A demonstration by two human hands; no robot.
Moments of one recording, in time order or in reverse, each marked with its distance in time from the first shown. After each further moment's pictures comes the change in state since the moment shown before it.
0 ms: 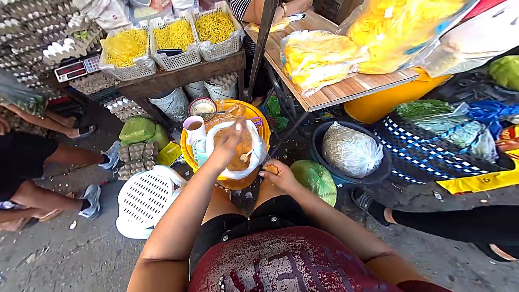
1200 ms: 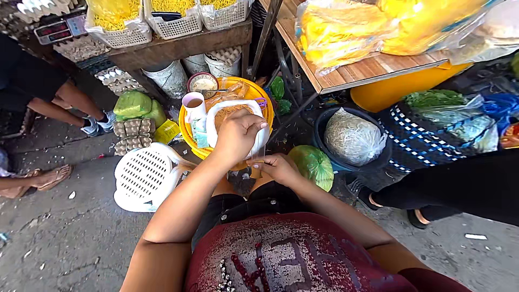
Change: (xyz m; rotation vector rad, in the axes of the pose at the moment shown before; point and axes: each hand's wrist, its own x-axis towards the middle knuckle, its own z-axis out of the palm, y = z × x) left_hand -0.022 0.018 0.020 0.629 0.198 0.345; right_hand -0.006 -0.038 0.015 0.038 -0.291 0.179
